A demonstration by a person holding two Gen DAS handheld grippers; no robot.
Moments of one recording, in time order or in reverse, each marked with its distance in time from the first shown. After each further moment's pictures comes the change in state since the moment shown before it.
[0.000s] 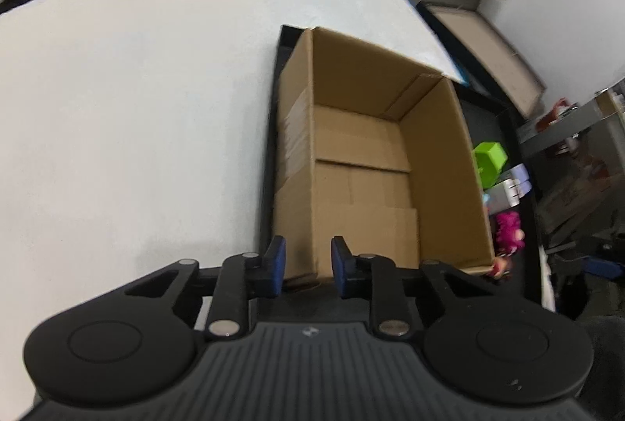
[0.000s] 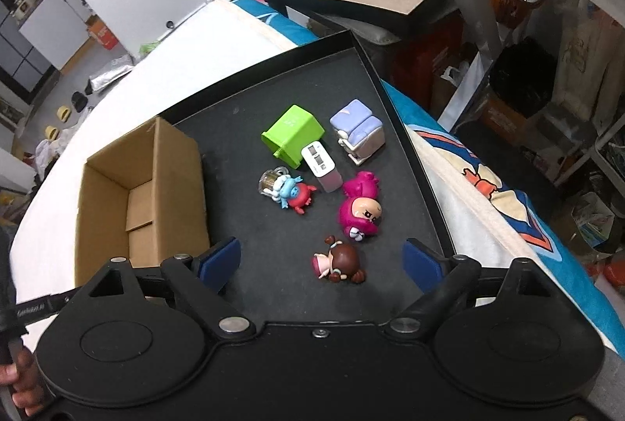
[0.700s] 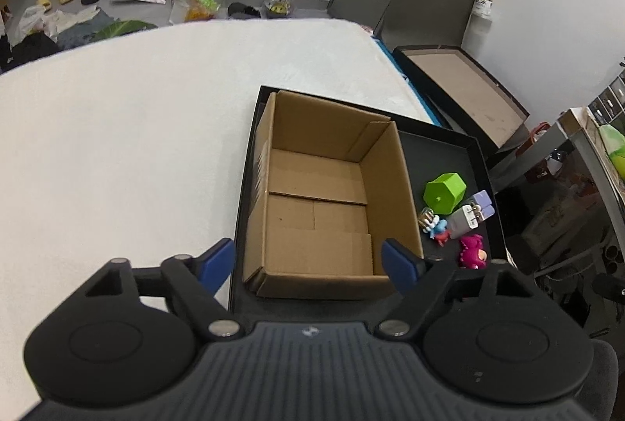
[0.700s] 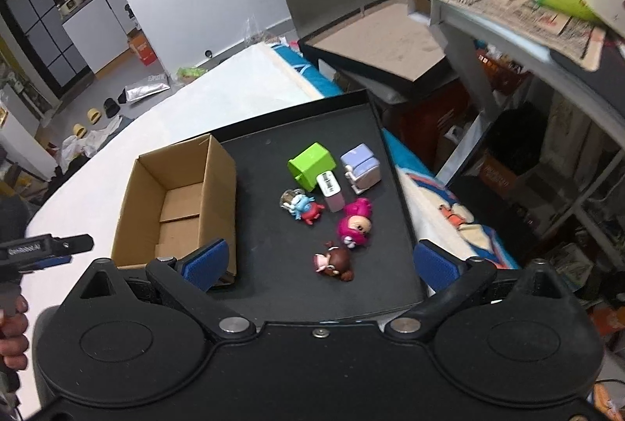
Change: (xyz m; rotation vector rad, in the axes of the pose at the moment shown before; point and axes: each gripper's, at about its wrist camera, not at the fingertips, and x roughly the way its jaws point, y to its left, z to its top) left arm -0.067 -0.054 -0.009 0.019 -0.120 0.063; right arm -0.081 -0.004 -0.027 -0.130 -0.146 0.051
